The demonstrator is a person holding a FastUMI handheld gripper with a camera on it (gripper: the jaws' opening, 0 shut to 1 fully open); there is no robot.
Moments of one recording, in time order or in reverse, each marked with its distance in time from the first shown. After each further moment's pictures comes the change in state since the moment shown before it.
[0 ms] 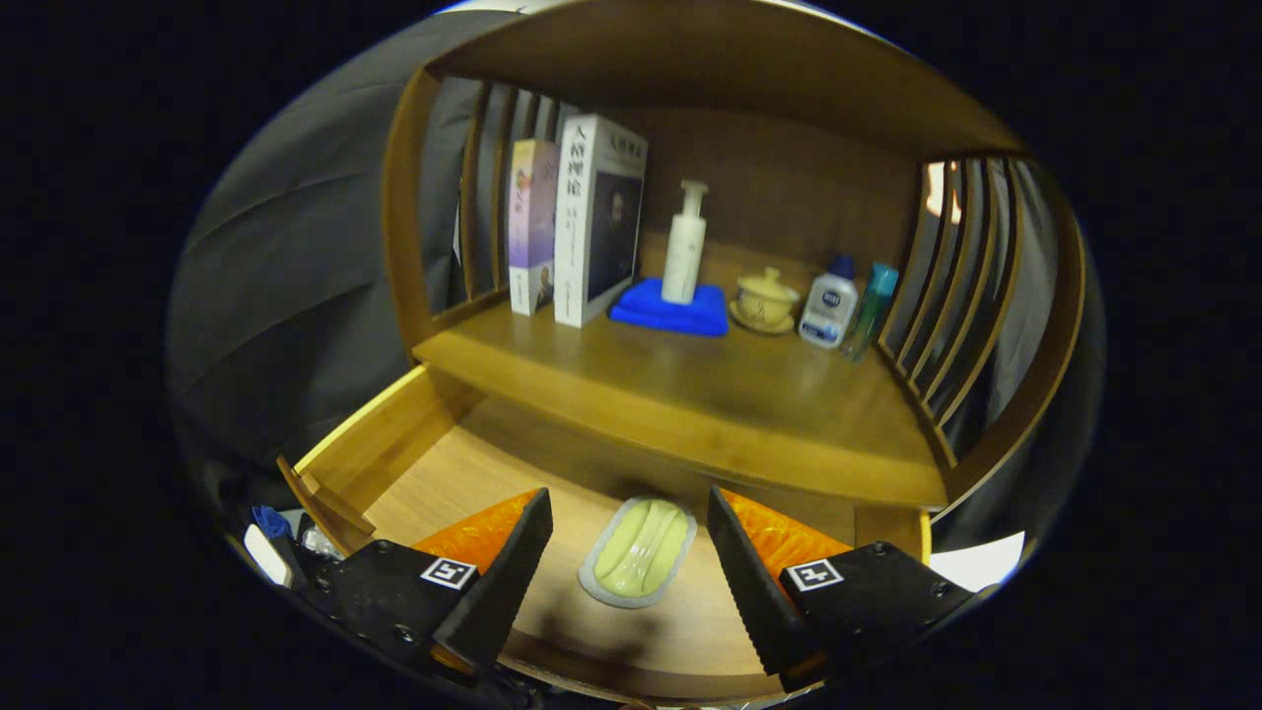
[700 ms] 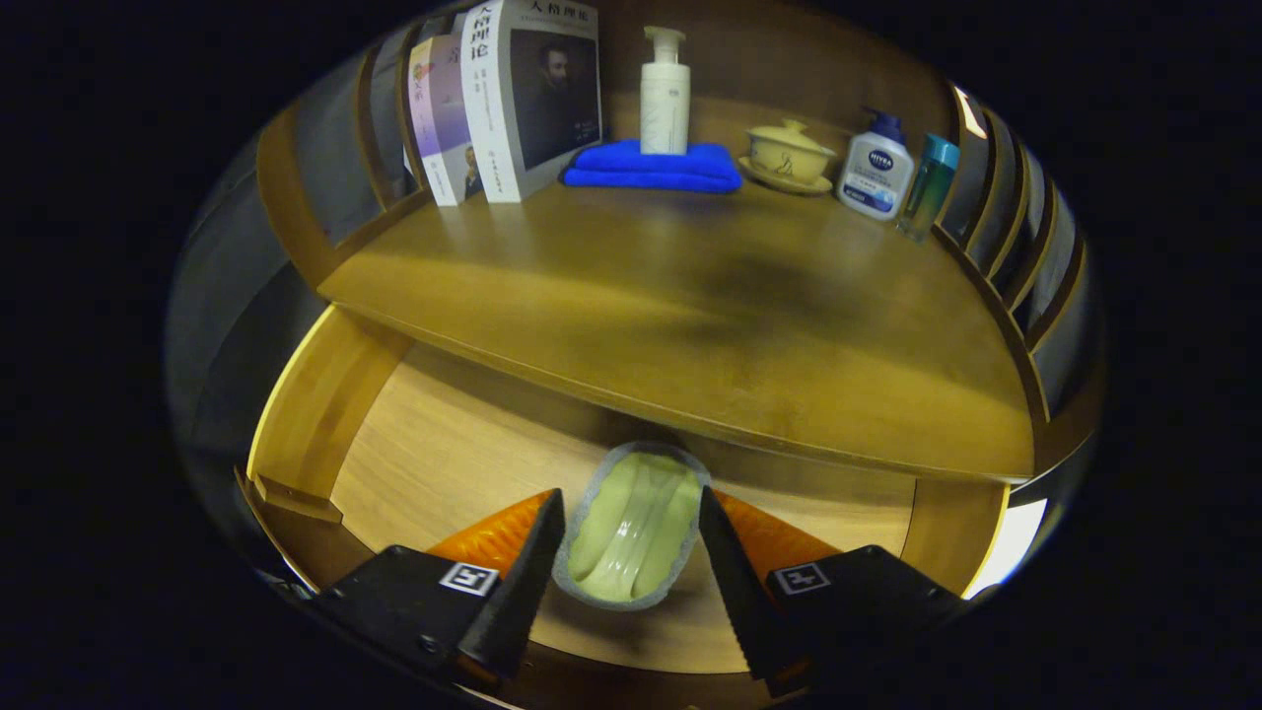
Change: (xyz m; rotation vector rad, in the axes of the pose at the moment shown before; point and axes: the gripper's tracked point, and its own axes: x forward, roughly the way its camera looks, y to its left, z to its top) arm 0.065 -0.009 -0.051 0.094 0.375 0.046
